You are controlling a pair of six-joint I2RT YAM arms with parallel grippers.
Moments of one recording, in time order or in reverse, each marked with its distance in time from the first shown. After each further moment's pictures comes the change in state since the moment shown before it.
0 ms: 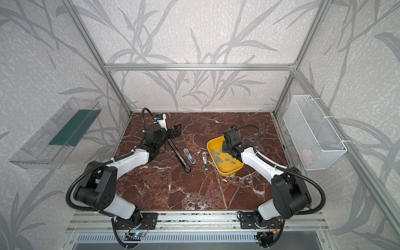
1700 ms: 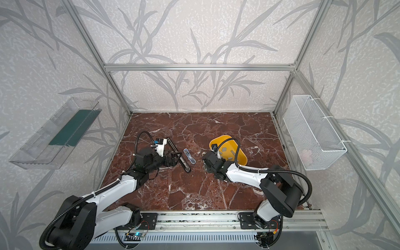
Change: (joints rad) left arm -0.021 -0.351 -0.390 -0.114 0.297 0.069; right arm 0.375 0.109 -0.173 0.166 0.154 0.155
